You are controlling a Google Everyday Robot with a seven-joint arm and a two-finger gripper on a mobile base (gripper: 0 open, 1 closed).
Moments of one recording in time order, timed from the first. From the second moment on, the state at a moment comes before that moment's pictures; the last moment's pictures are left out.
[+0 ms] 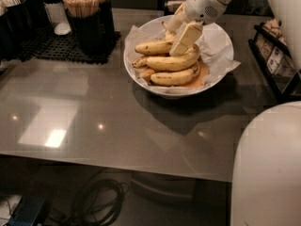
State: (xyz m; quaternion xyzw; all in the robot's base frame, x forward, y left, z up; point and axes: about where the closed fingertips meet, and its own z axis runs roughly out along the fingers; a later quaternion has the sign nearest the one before) arm 0.662 -0.077 0.936 -0.71 0.65 0.13 0.25
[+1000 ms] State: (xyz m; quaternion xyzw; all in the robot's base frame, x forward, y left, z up) arm 0.664 -0.076 0.934 -0.70 0.65 0.14 0.24
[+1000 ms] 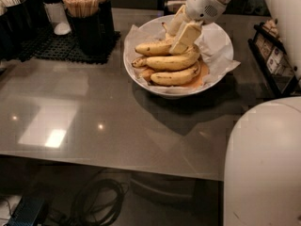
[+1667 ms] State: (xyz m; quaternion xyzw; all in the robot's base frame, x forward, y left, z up) arm 0.664 -0.076 0.936 -0.70 0.66 0.14 0.24
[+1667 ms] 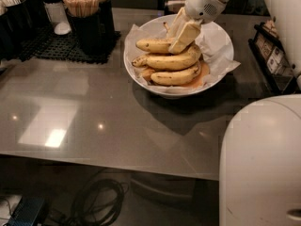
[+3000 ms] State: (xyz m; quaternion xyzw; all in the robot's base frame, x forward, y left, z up) arm 0.552 -0.078 1.042 -0.68 0.57 0.19 0.41
